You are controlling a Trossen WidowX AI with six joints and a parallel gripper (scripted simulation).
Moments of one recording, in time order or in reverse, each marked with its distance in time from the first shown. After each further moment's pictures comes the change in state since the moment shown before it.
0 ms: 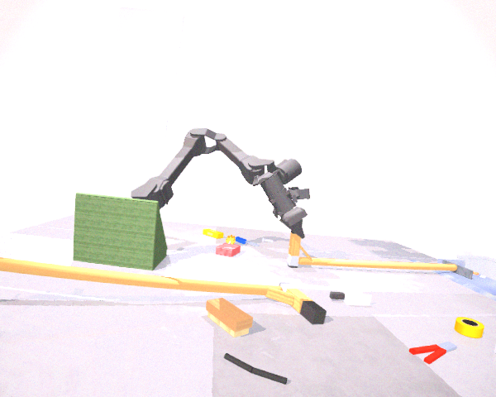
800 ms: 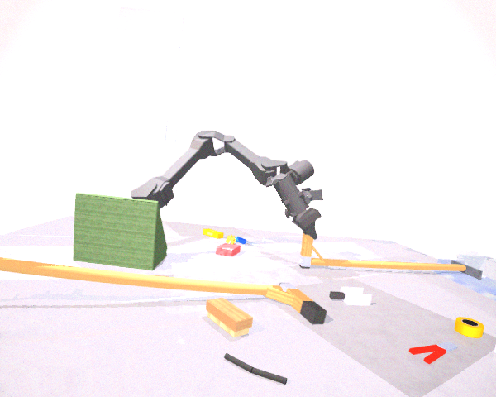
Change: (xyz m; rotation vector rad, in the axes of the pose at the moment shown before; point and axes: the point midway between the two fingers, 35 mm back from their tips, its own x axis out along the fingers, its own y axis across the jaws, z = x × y) arm 0.022 -0.001 0.031 0.000 0.002 0.001
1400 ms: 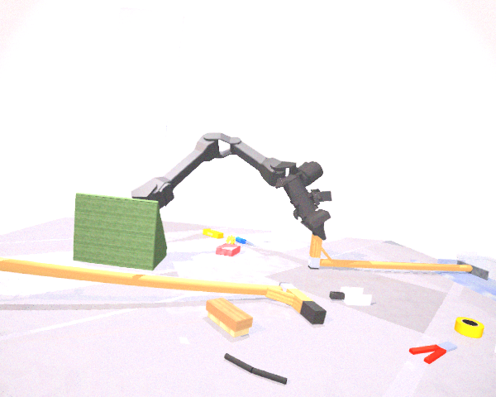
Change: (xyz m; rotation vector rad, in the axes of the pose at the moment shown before) arm 0.016 -0.001 0.022 -0.001 -0.001 0.001
